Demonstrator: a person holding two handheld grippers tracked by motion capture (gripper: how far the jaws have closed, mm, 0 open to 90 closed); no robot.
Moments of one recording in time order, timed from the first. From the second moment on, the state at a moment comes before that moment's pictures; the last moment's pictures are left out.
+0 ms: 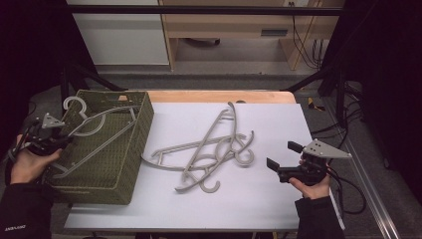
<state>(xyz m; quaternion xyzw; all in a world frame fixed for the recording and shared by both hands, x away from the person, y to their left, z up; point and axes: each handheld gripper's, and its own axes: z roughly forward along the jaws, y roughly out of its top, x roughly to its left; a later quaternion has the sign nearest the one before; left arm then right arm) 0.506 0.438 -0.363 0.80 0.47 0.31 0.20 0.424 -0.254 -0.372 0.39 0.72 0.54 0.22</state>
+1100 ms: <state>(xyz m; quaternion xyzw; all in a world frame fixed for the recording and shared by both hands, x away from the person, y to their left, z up) 0.466 0.396 -0.321 0.74 0.43 0.29 0.42 0.424 -0.246 -0.372 0.38 0.72 0.54 0.21</state>
